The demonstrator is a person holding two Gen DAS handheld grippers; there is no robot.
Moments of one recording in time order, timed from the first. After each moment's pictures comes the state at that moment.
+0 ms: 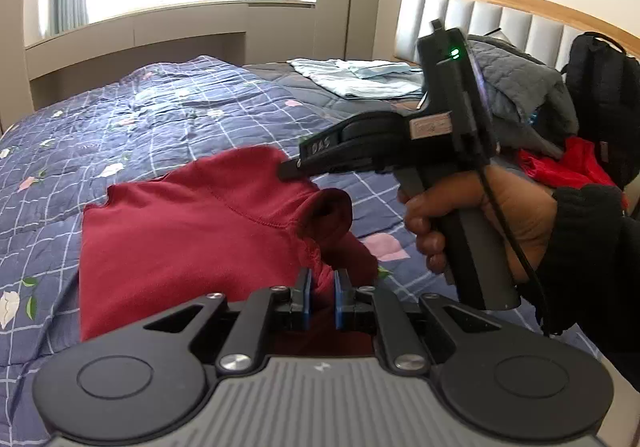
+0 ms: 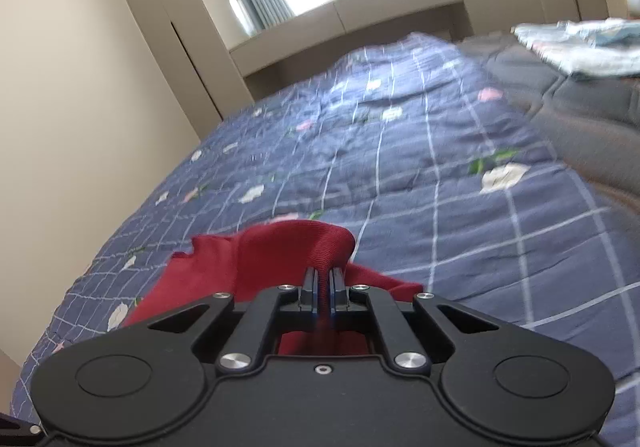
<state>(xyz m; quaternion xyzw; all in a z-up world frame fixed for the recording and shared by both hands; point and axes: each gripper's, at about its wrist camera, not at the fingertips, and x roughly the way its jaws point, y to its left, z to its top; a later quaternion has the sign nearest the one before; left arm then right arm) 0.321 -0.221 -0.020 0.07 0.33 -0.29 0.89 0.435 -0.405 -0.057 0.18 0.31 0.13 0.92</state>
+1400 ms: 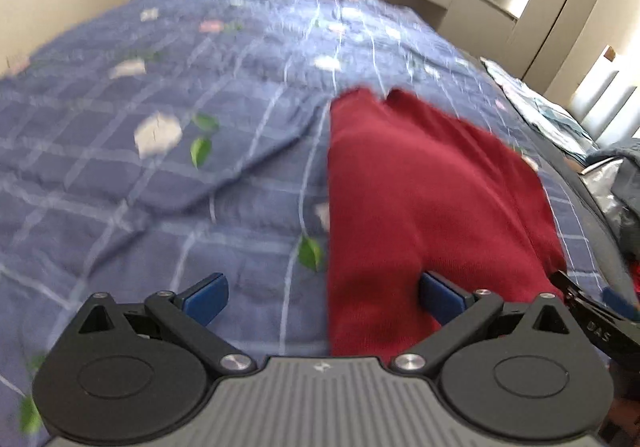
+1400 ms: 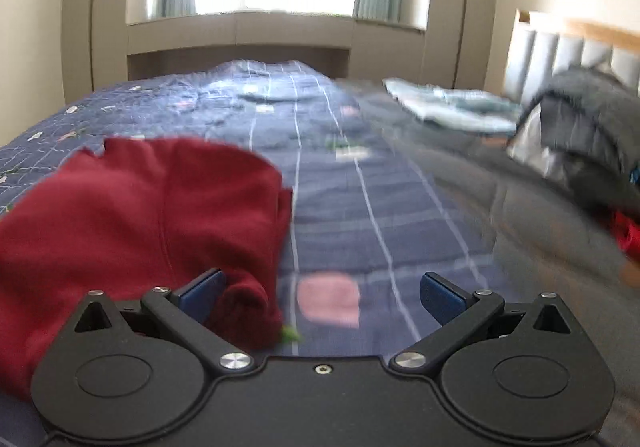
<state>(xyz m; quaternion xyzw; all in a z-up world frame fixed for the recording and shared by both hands) 0.370 -0.080 -0.078 -0.13 0.44 -0.07 0.88 0.331 -0.353 -0.093 0.01 0.30 -0.11 0.95</state>
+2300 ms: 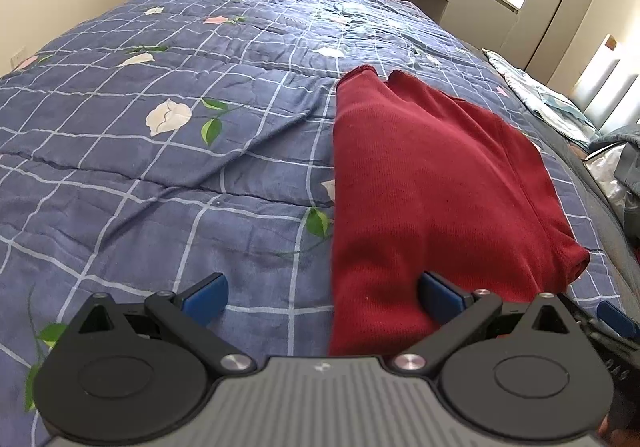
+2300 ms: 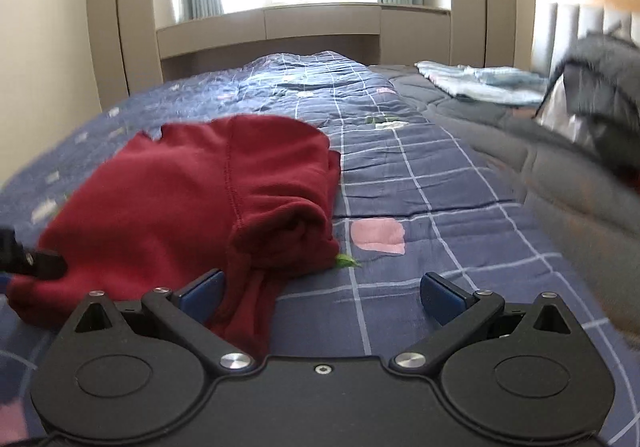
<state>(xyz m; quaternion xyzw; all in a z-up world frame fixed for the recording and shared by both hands) 0.353 -0.085 -0.076 -0.10 0.44 -0.06 0.89 0.285 -0.342 -0.091 0.06 0.30 -0.05 0.95</state>
